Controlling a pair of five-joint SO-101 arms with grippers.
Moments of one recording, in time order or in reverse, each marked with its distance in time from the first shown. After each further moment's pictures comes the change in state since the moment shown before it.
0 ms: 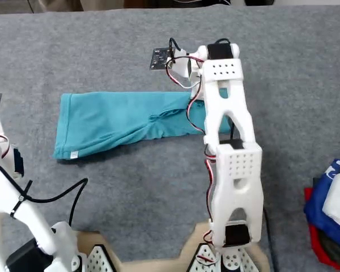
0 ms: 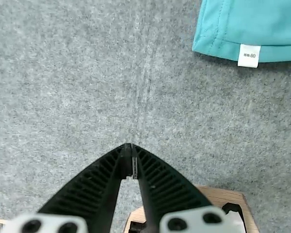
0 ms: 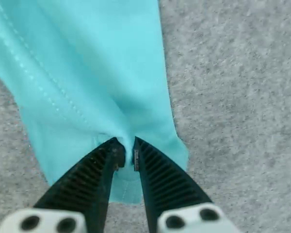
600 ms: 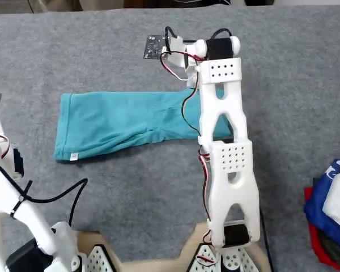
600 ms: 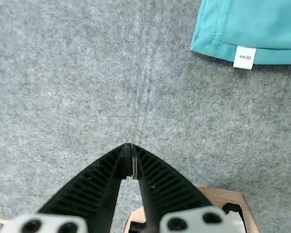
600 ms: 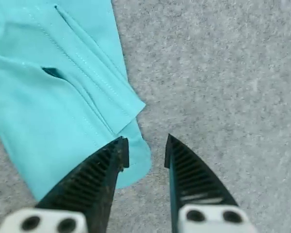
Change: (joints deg) left arm 0.0 0.0 0.0 0.0 0.0; right arm -1.9 7.2 -26.6 9.7 -1.2
